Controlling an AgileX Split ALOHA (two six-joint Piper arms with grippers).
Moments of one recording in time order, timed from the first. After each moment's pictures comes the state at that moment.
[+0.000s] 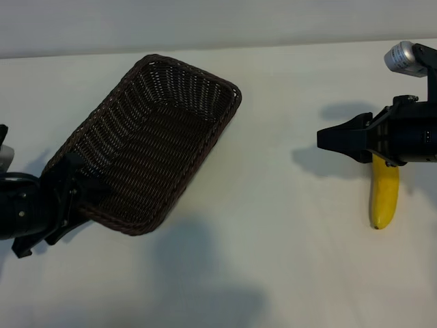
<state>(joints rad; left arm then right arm) 0.05 1.35 -0.36 -1.39 0.34 0.55 0.10 1.41 -0.66 1.36 0.68 -1.16</state>
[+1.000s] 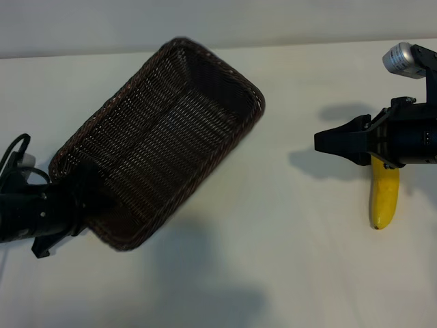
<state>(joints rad) 0.05 1.60 -0.36 -1.75 0.35 0.96 0.10 1.41 -0.66 1.36 0.72 -1.16</state>
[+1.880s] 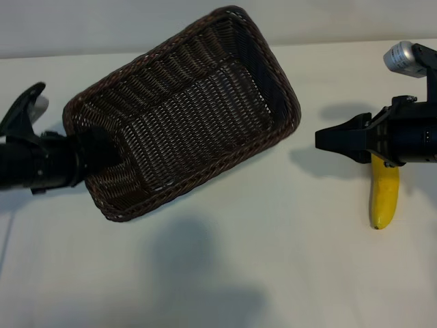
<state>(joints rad) 0.05 1.60 -0.61 -1.43 0.44 0.97 0.10 1.41 -0.66 1.38 0.70 -1.17</state>
